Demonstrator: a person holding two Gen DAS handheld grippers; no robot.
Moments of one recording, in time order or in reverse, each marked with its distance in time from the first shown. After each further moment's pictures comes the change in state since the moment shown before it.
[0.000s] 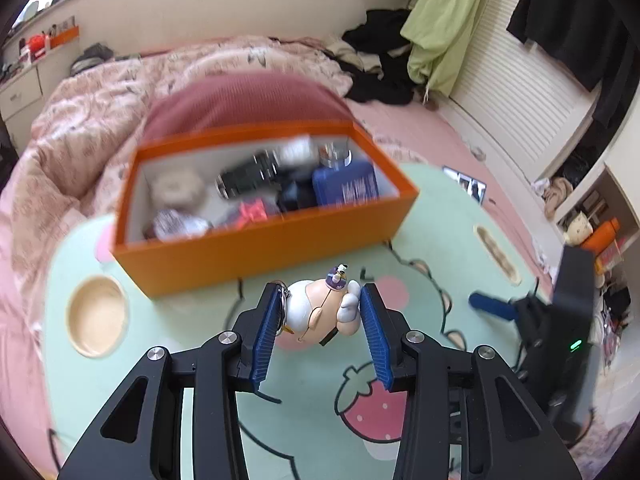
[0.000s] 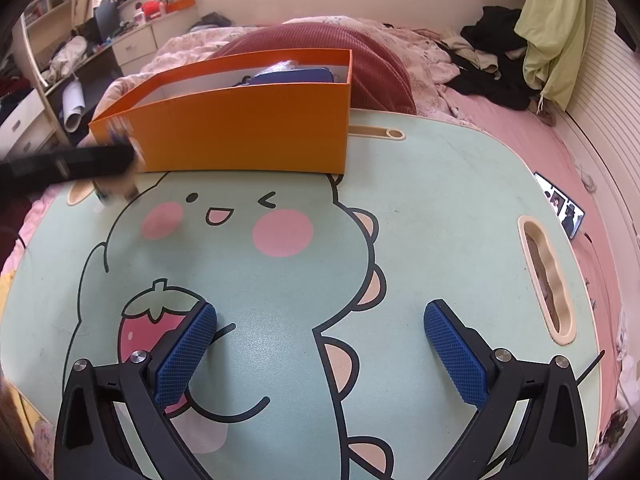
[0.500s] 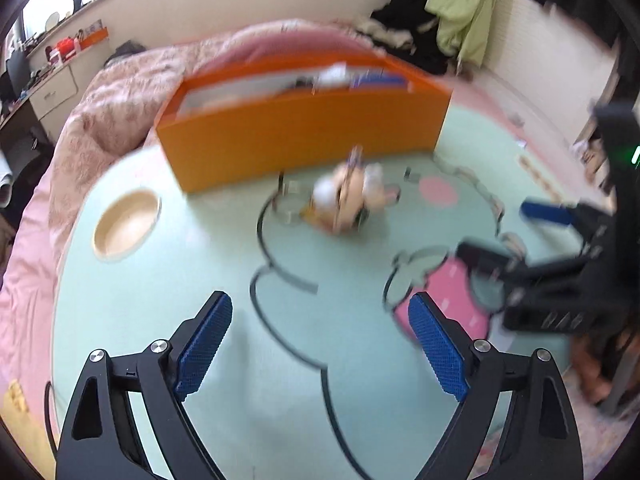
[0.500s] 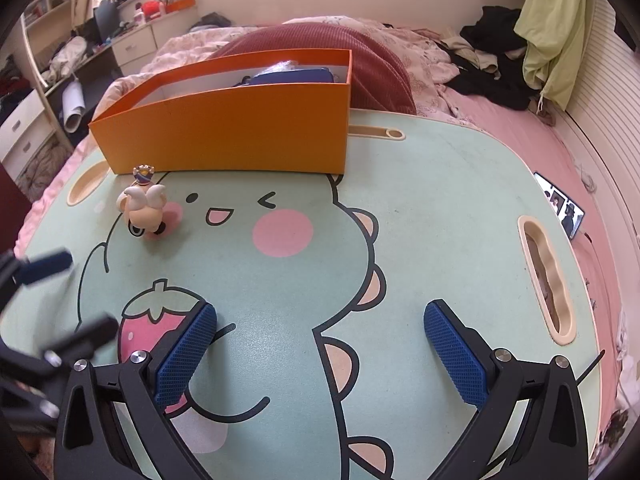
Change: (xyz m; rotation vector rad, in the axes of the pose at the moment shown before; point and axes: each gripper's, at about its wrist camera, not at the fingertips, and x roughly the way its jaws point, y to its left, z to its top) left arm 0.003 0.002 -0.089 0.033 0.046 0.207; right arm 0.003 0.002 0.002 0.000 0.001 -0.002
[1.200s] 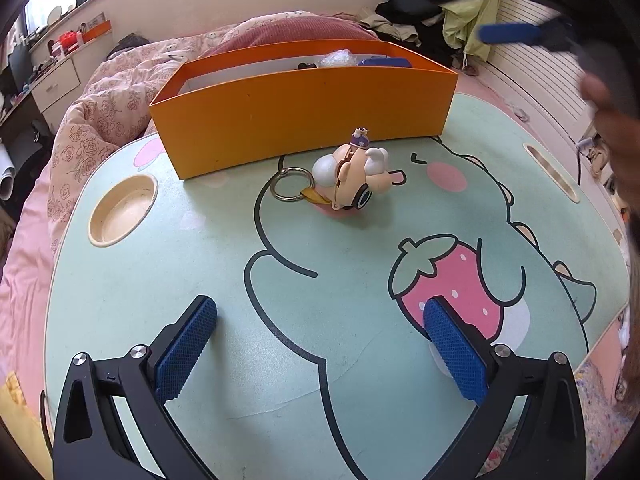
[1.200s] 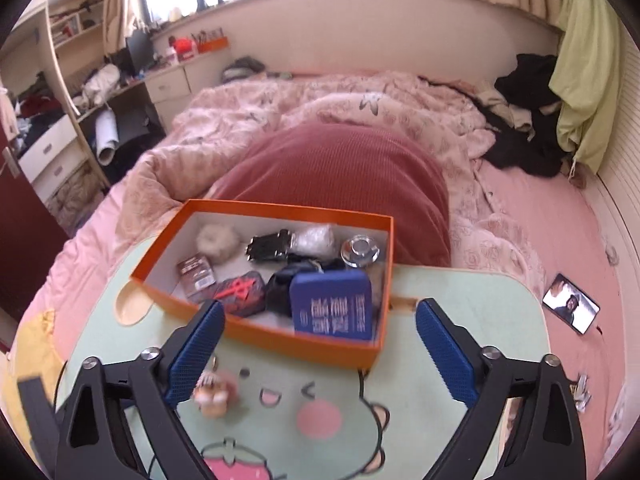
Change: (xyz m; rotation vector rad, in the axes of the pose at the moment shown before) left arm 0.007 -0.001 -0.006 -0.013 -0.014 0.000; right arm -0.020 0.016 0.146 -0.049 -0.107 0.120
